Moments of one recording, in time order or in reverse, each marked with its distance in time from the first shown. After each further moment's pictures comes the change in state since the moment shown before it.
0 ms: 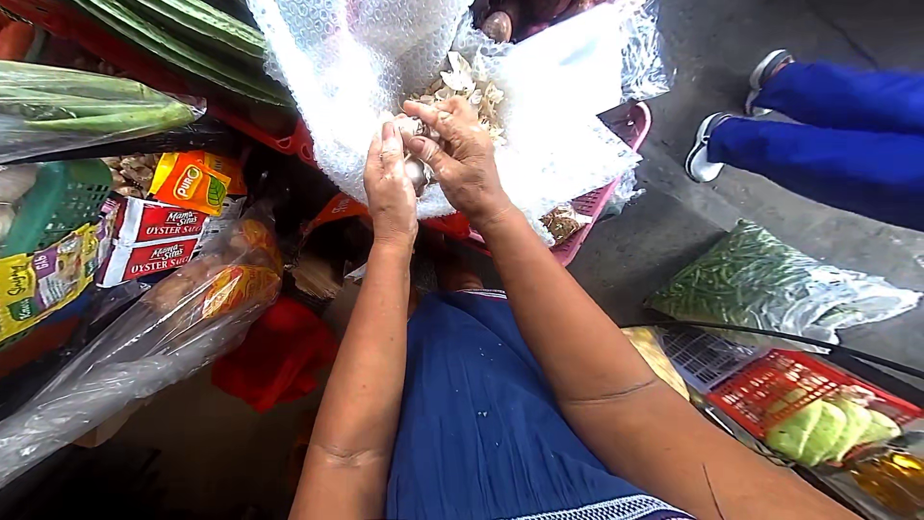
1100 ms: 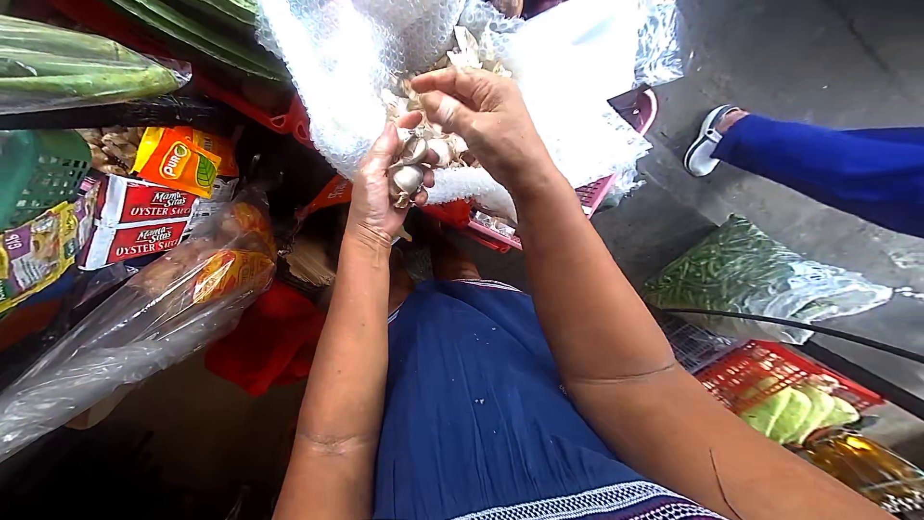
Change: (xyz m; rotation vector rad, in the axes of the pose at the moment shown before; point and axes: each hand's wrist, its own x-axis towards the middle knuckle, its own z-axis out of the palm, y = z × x) left_hand 0.001 0.003 -0.037 -0.431 -0.327 -0.504; right_hand 0.023 -0.015 -0.031 0.090 -0.233 0.223
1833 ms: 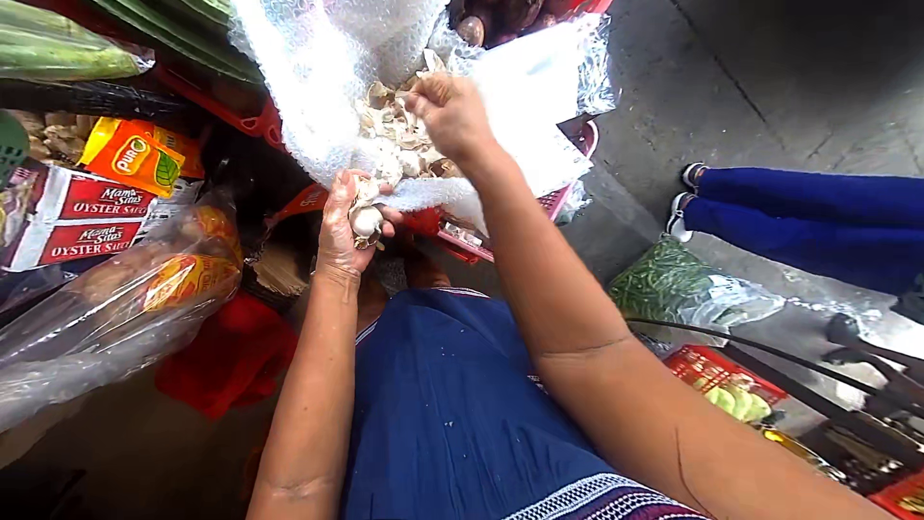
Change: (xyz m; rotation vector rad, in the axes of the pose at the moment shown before) left_hand -0.036 -0.030 -0.026 -0.080 0.002 0.187; right_hand 0.026 0.010 -0.008 -0.518 0.092 0.165
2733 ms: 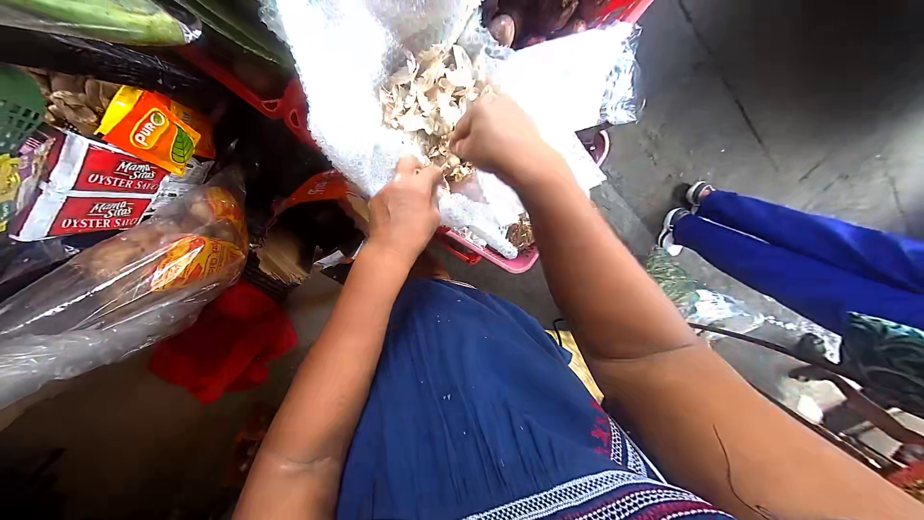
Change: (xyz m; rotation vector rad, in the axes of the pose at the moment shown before) left_hand 0.016 -0.005 0.052 1.794 -0.030 0.214; right_hand -0.007 -0.011 -0.024 -0.585 -0.397 0.168
